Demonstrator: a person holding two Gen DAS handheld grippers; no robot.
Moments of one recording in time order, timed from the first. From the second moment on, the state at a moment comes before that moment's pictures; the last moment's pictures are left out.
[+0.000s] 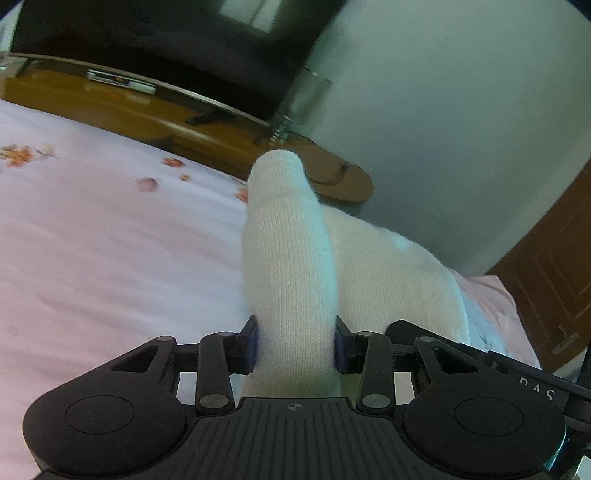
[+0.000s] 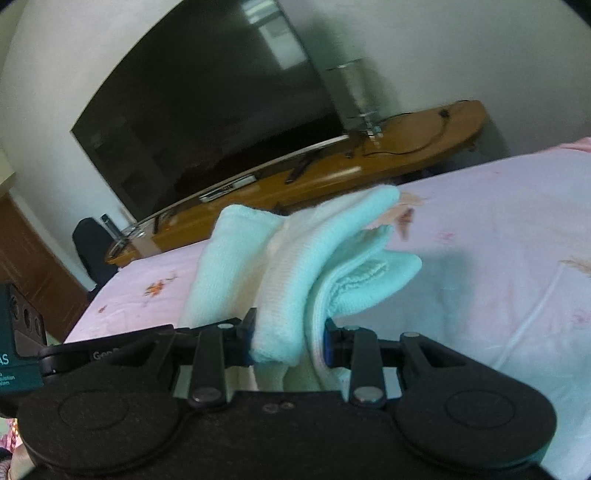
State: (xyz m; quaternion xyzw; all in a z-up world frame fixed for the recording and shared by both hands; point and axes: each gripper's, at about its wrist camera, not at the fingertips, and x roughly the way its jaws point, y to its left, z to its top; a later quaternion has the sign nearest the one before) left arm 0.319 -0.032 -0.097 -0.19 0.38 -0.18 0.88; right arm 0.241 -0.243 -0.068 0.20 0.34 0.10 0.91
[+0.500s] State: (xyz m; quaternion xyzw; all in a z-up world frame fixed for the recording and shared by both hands) left arm 0.337 0.078 -0.112 -0.18 0.38 -0.10 0.90; right arm 0.293 -0.141 -0.088 0.21 0.36 0.17 0.89
